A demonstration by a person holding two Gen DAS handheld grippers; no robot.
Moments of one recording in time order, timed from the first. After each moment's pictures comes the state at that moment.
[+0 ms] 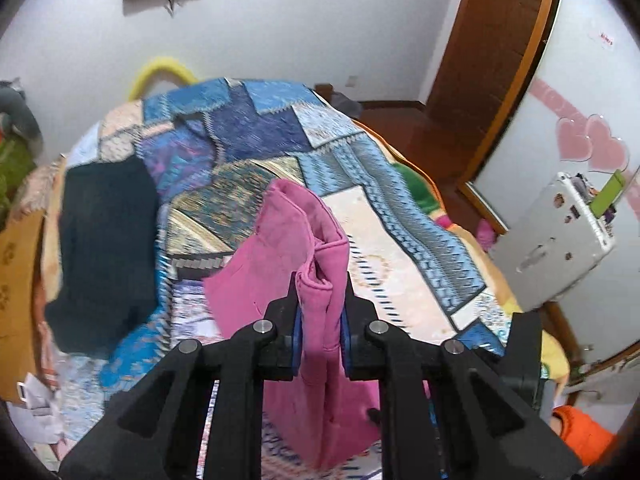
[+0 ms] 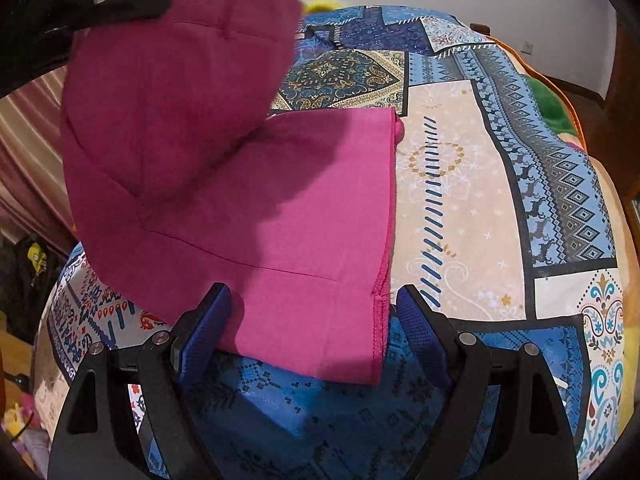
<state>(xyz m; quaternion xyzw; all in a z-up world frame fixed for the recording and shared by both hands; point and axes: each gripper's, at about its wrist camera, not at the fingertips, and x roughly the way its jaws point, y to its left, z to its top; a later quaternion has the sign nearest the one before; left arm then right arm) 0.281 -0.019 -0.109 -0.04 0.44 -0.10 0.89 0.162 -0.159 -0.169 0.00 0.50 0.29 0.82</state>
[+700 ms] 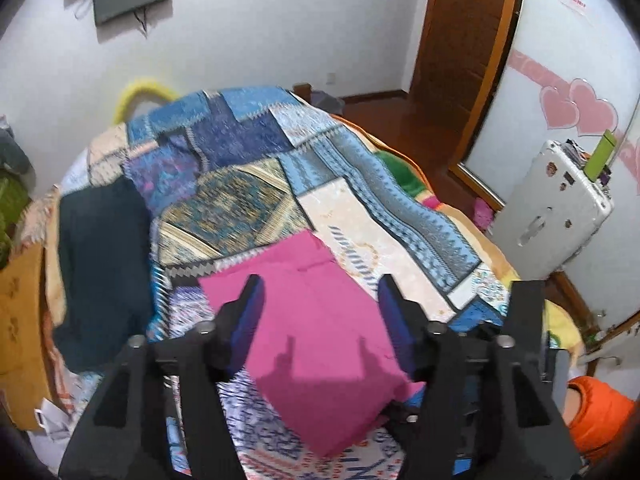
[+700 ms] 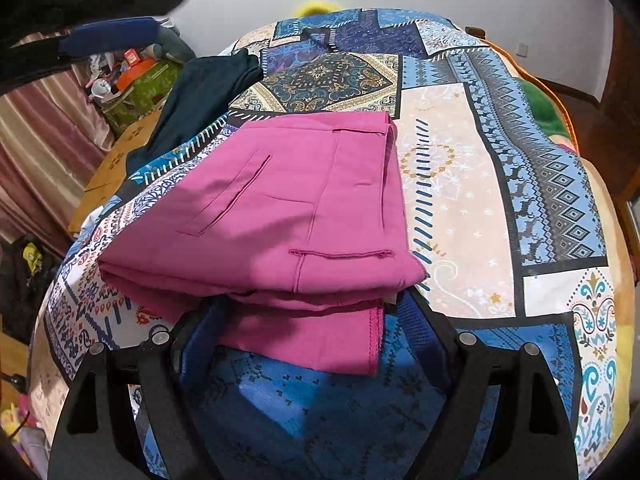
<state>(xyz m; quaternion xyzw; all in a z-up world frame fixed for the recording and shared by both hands) 0.265 -0.035 -0.104 0.03 0.42 -0.12 0.90 0.160 -0.163 -0.166 -0.01 0.49 0.28 0.82</state>
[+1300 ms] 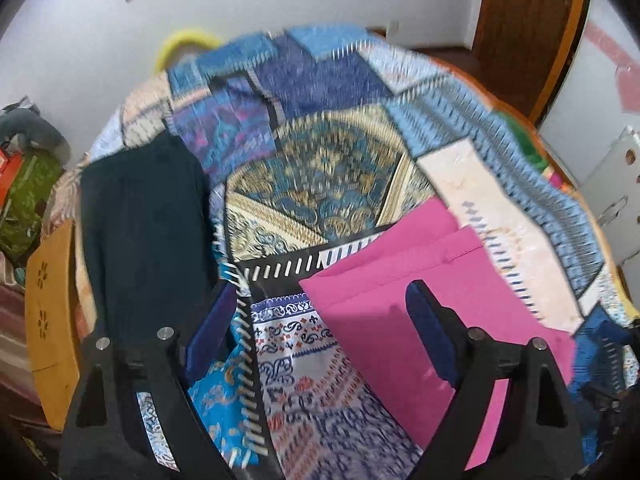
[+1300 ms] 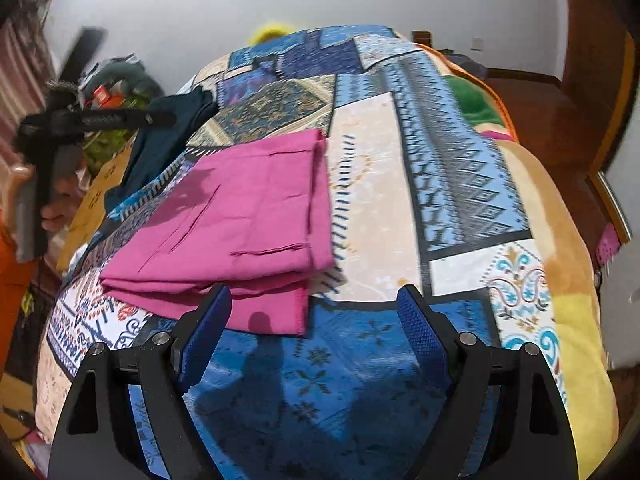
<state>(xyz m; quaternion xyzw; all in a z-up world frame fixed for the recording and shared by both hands) 0.371 0.042 -0.192 0.07 0.52 -0.03 0.85 0.160 -0.220 -0.150 0.04 0.48 0.22 0.85</state>
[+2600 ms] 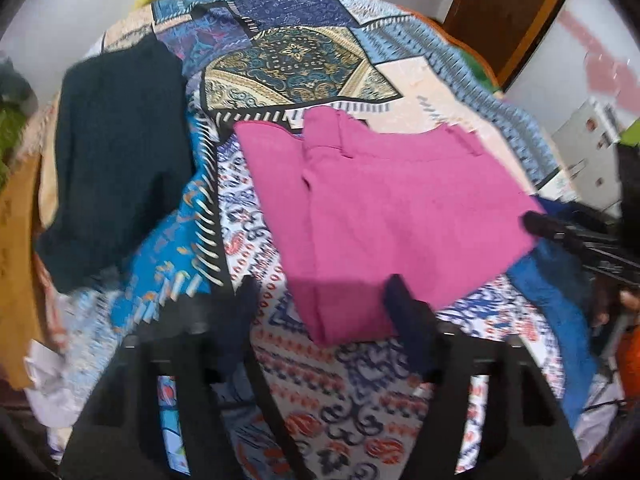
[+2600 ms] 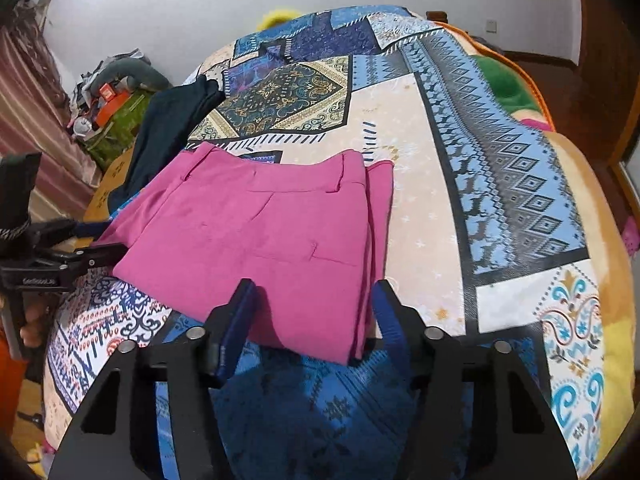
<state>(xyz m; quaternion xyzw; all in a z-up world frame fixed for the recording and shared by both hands) 0.245 0.062 -0.212 0.00 0.56 -0.09 0.82 0.196 -0.198 -0.174 0.06 0.50 0.25 0.82</state>
